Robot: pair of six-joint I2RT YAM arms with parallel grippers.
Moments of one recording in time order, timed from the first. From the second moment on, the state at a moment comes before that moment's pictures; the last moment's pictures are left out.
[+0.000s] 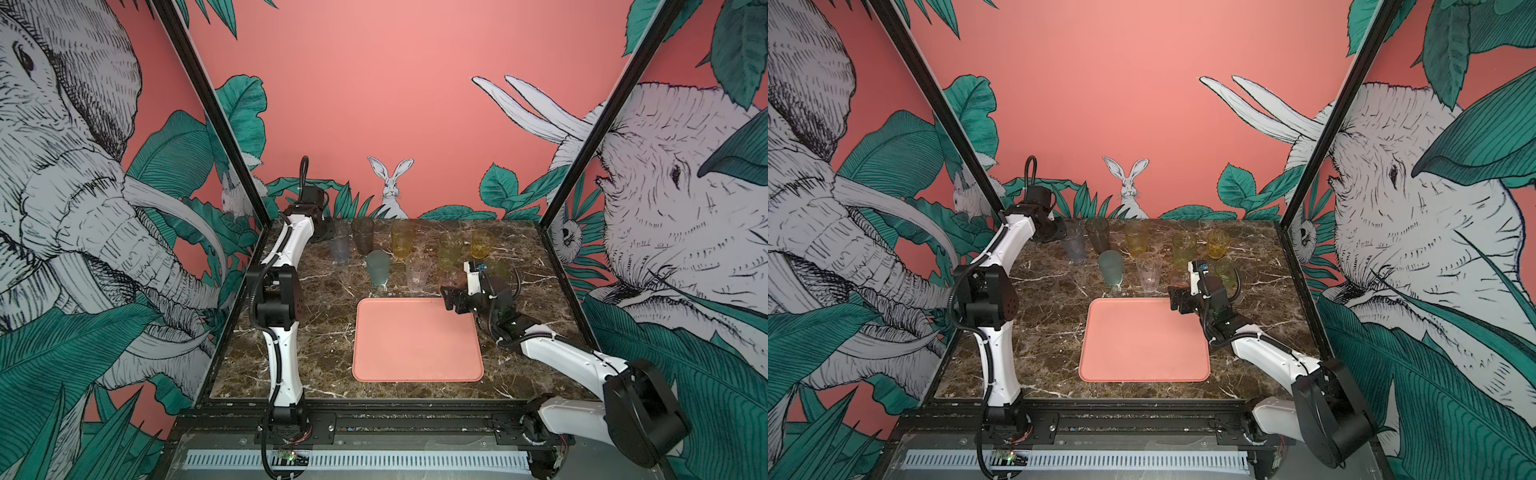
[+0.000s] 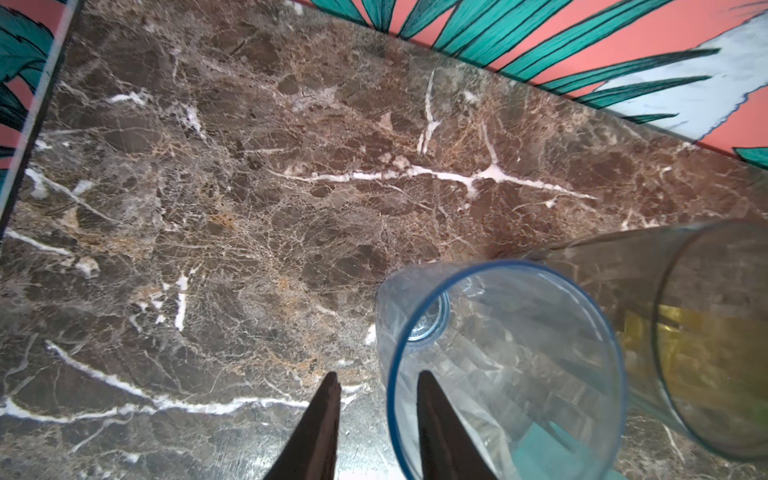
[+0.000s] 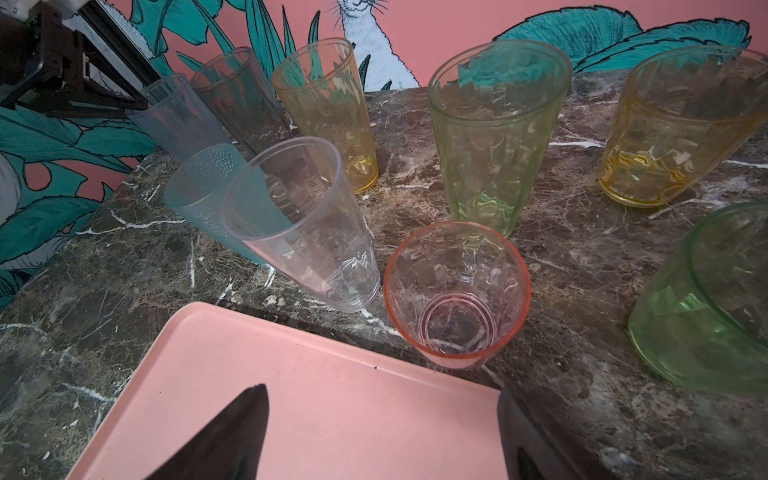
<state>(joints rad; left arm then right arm) -0.10 2.20 2.09 -0.91 -0.04 -0.31 0.50 1.25 0.61 0.18 0.00 0.30</state>
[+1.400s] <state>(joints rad) -0.10 2.11 2.10 -1.08 -0.02 -0.27 0.50 1.26 0.62 0.15 0.00 0.31</state>
